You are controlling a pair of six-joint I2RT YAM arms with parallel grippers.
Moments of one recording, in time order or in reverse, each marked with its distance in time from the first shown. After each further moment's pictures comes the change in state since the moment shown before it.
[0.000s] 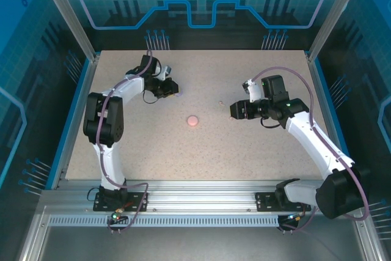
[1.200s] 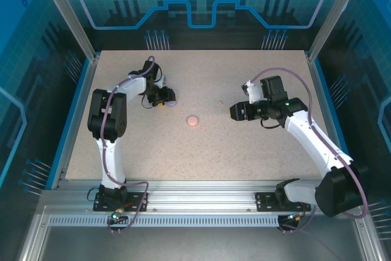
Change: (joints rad) left arm 0.008 0.060 0.018 -0.148 -0.246 0.036; right arm 0.000 0.021 0.000 -0.028 0.005 -0.018
